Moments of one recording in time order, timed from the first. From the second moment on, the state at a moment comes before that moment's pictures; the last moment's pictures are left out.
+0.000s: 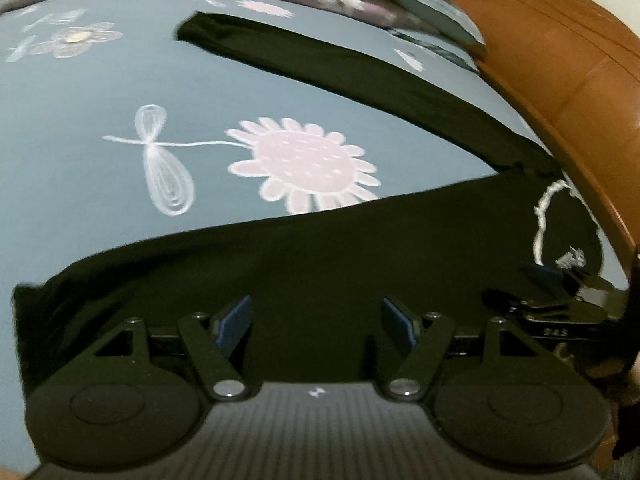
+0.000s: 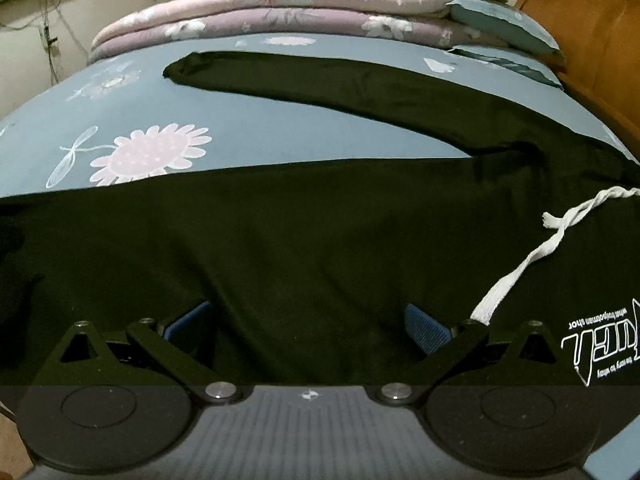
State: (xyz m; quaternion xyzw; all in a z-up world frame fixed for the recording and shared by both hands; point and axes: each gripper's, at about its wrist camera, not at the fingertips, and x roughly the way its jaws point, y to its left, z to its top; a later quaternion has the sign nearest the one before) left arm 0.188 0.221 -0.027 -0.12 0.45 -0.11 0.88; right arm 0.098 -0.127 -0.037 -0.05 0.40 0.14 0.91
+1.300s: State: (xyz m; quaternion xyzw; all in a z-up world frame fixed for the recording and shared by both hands) left arm 0.255 0.125 0.028 -0.10 0.47 0.00 0.87; right arm 0.299 -0.297 0.010 0.06 0.34 0.15 0.93
